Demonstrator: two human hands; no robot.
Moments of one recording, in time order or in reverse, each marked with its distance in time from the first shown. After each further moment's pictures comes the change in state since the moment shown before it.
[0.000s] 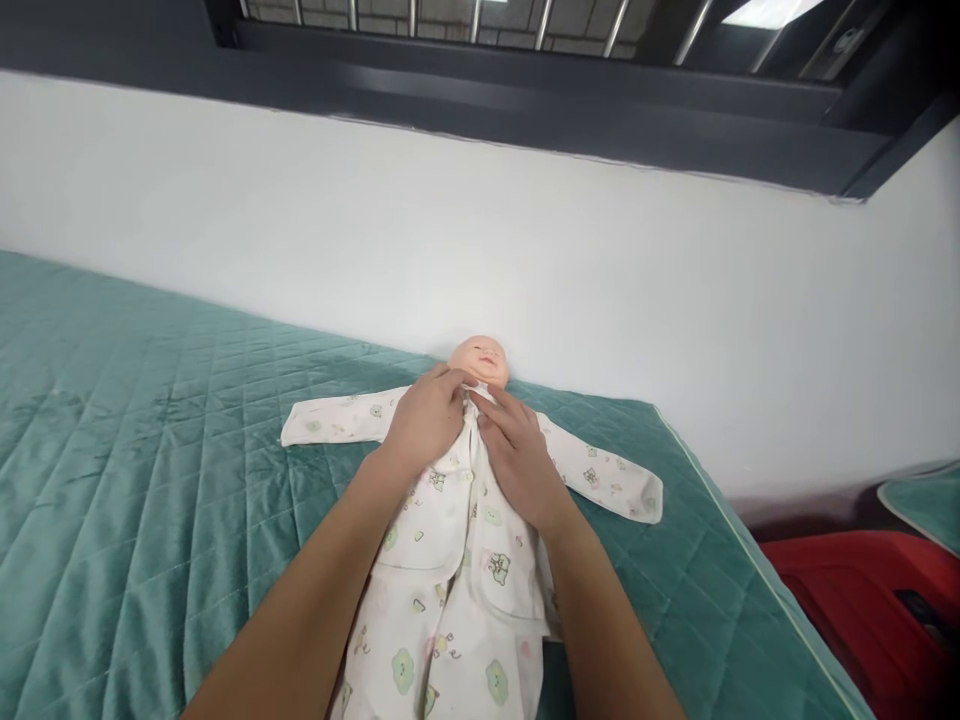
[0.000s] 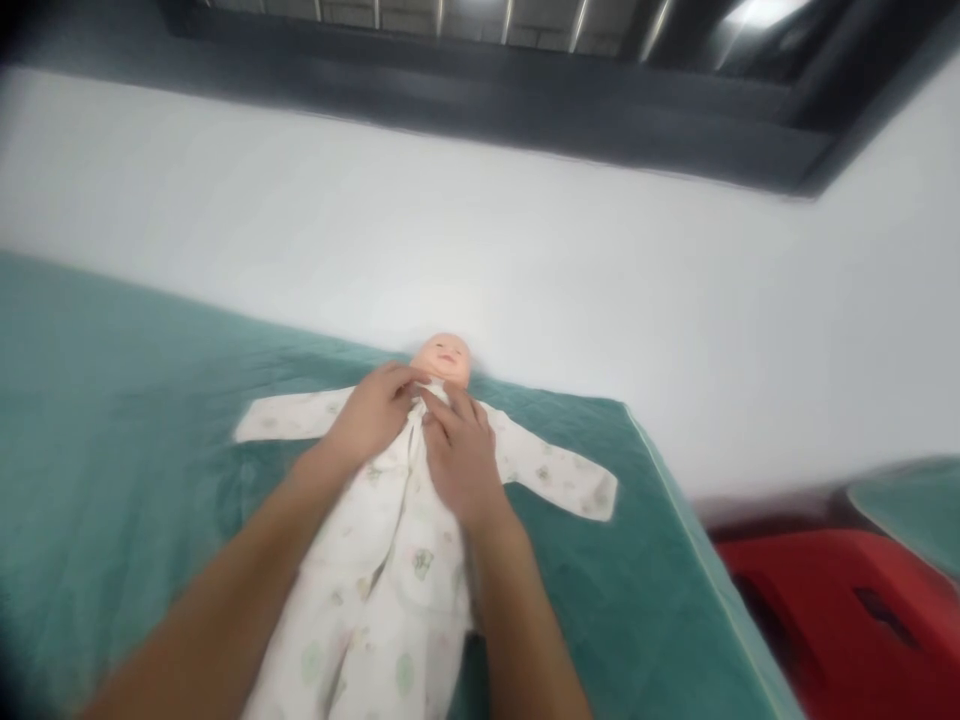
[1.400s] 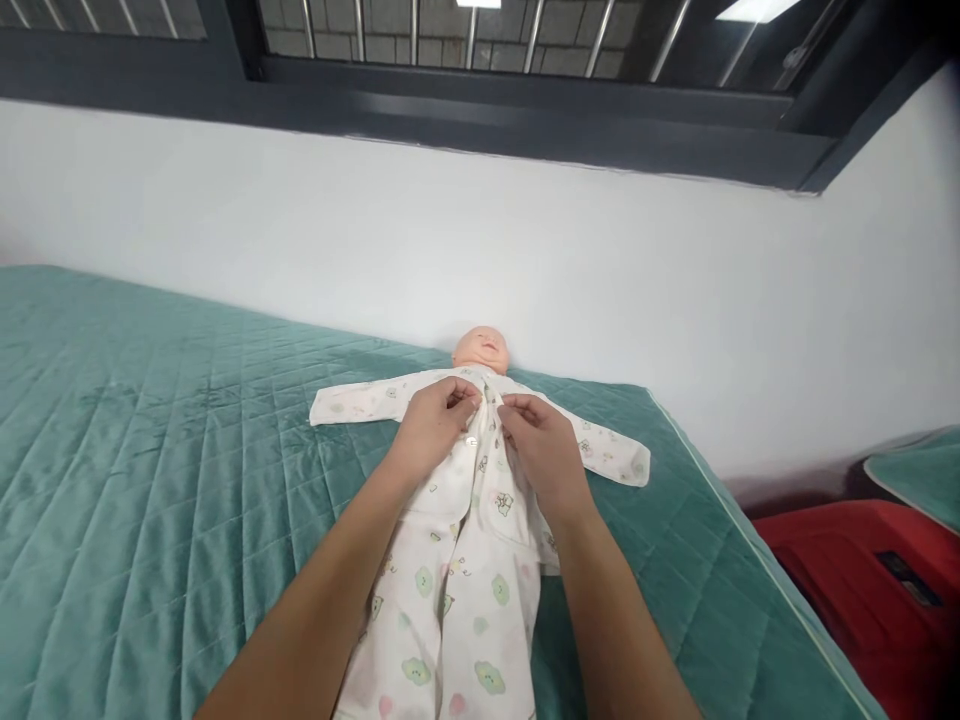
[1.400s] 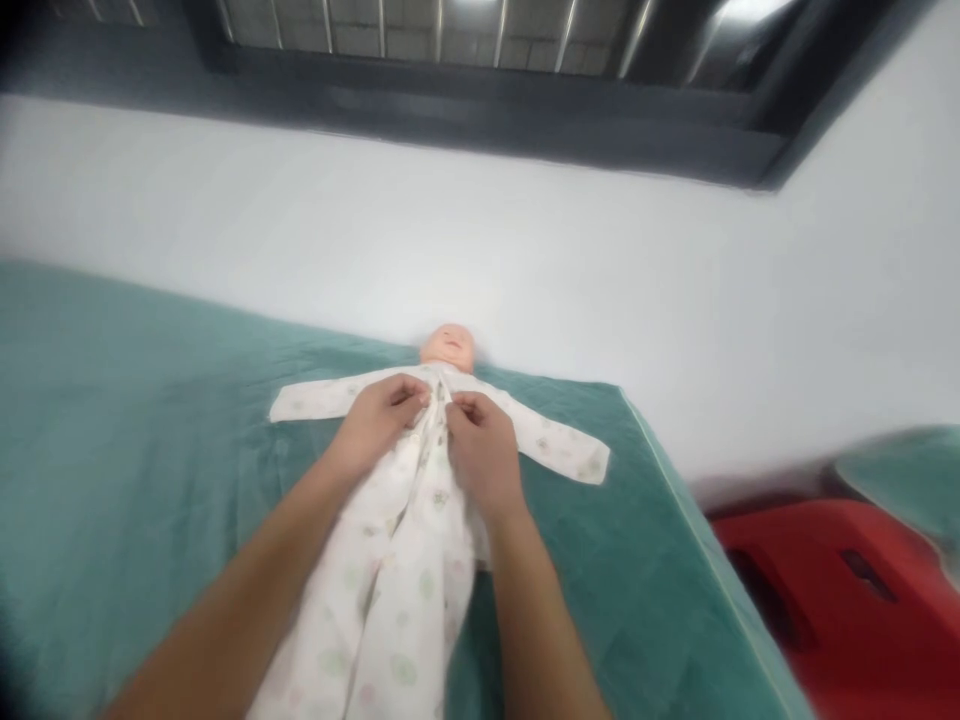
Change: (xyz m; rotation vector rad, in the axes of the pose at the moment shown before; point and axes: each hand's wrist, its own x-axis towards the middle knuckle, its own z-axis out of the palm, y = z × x) left_hand -0.052 0.031 -0.019 -0.523 -0.042 -0.206; right_hand -0.032 -0.022 -0.007 0.549 0.170 0.320
